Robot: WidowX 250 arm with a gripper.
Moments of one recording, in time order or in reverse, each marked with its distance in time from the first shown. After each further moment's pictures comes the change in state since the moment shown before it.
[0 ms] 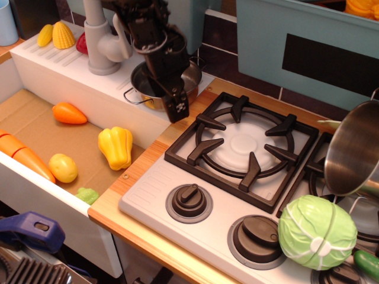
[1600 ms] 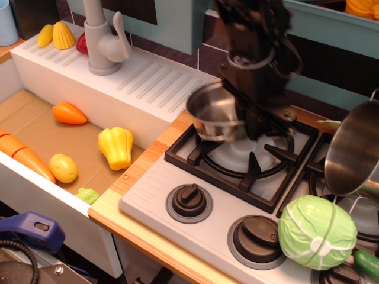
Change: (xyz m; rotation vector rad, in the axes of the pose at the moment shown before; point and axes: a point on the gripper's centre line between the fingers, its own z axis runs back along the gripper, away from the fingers) arm 0.059 -0.139 0.043 -0.006 -0.002 0.177
